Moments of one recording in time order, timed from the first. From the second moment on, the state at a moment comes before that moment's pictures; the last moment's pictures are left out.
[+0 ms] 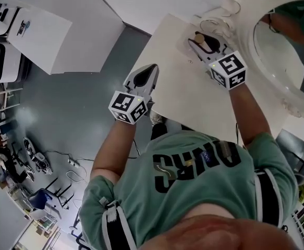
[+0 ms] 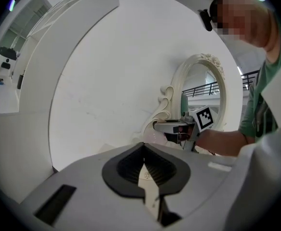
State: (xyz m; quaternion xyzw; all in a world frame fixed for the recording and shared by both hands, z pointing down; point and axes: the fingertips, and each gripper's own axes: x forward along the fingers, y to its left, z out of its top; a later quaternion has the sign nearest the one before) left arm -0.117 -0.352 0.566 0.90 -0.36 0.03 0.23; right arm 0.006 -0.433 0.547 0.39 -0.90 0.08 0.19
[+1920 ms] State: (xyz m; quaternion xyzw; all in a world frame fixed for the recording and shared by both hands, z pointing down) left arm -0.114 -0.341 0.580 0.90 -0.35 0.02 0.25; right arm 0.008 -0.450 0.590 0.39 -0.90 0.06 0.18
